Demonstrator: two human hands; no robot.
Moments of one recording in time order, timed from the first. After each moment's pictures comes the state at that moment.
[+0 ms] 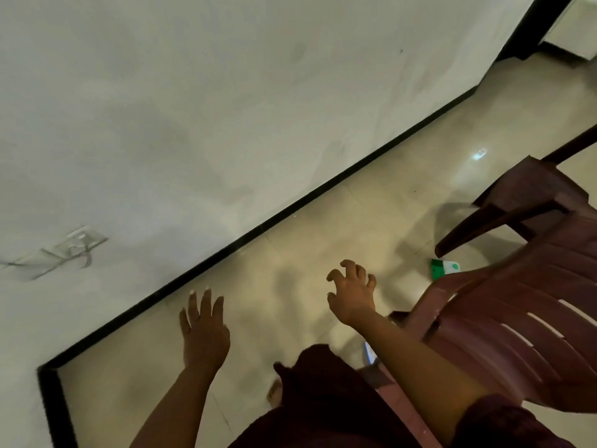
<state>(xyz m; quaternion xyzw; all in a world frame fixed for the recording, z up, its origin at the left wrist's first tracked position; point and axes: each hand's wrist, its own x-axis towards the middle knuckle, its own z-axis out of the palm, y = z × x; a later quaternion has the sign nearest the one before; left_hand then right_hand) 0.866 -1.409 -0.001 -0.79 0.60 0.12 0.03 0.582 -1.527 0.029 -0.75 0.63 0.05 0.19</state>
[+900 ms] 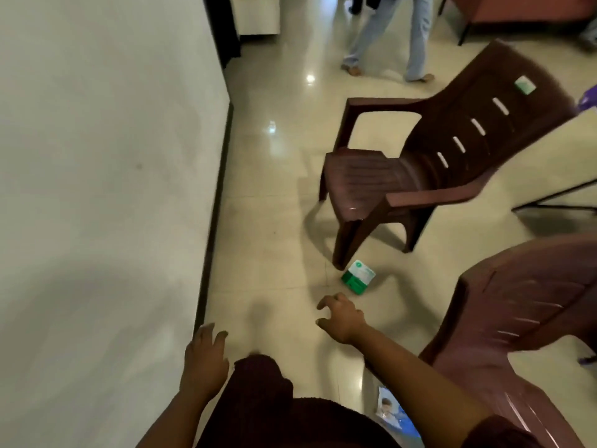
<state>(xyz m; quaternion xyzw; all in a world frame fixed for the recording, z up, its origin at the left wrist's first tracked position) 0.635 -2.011 -0.013 -0.42 0.89 0.14 0.13 0.362 -1.858 0.017 -0.34 0.85 -0.09 0.39</state>
